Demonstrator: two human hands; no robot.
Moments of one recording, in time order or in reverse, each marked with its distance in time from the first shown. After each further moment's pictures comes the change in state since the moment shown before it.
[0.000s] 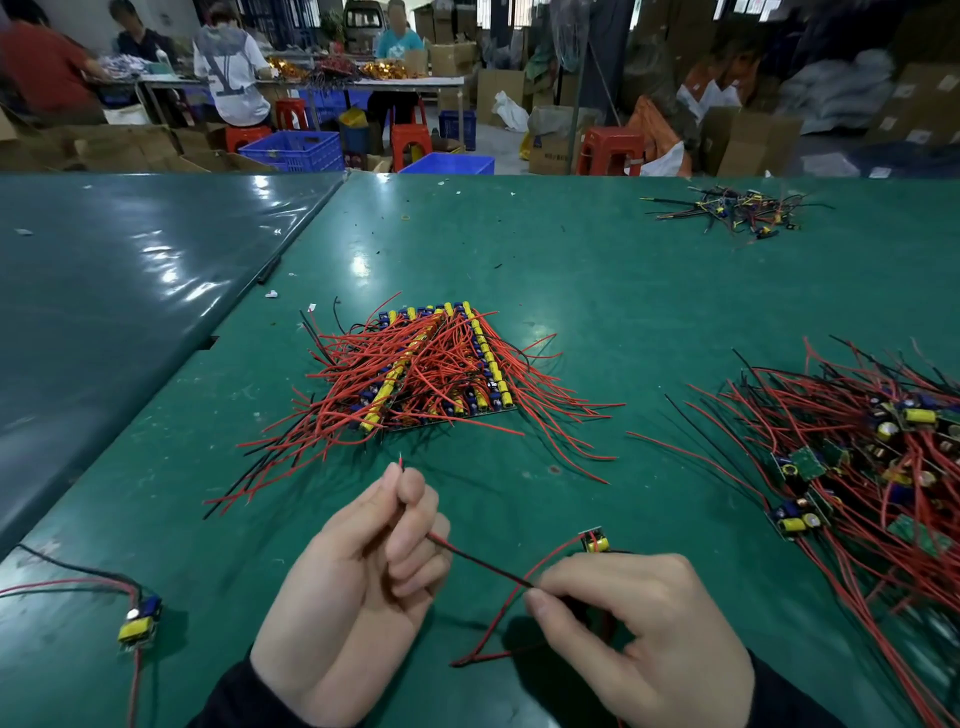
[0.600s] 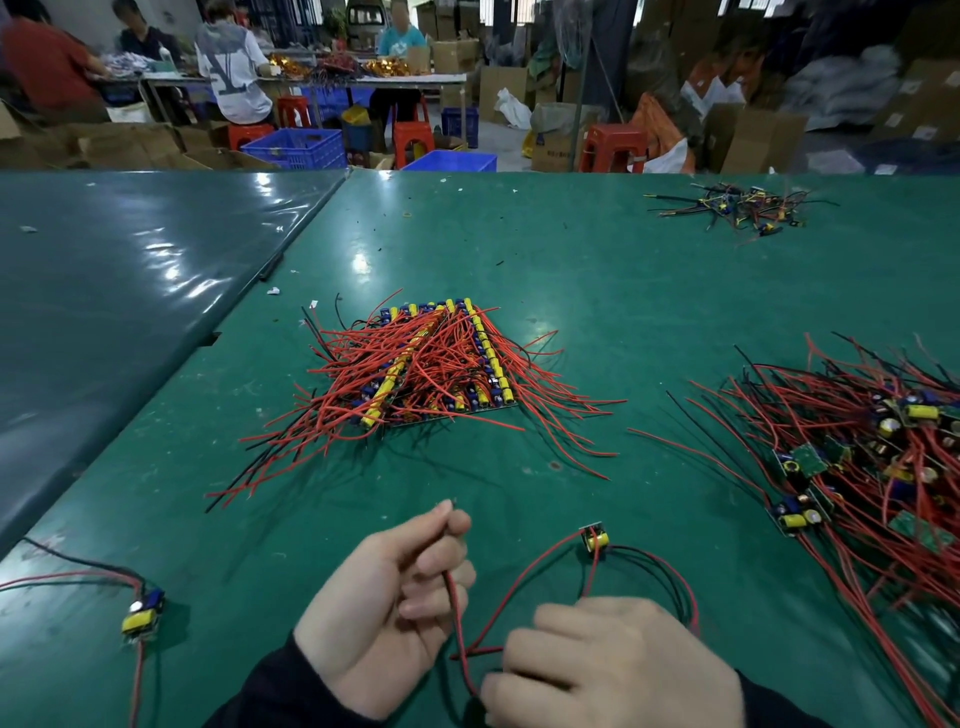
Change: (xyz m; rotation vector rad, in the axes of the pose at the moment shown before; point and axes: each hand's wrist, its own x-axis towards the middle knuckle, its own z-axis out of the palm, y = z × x) left_hand 0.006 -0.012 -0.004 -0.011 0.135 -0.255; right_hand -0.005 -0.008 0.005 -0.605 -0.337 -0.534
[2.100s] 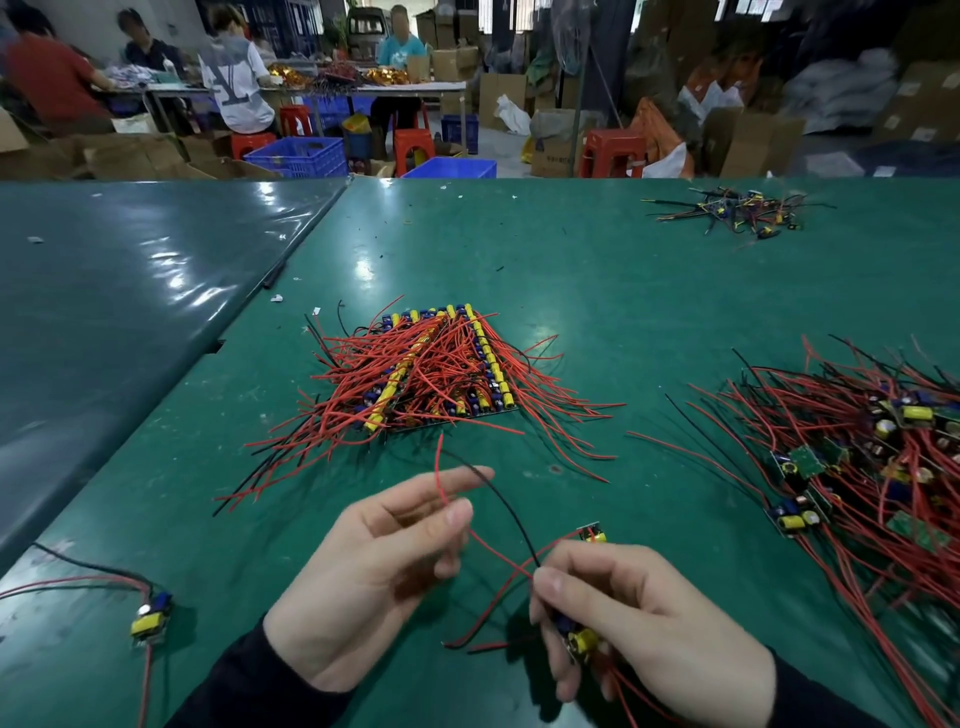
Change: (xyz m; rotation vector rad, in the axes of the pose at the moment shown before) left_hand -0.004 0.008 -0.003 0.522 -0.005 0.326; right_hand 0.006 0.013 -0.018 1.713 0.025 0.884
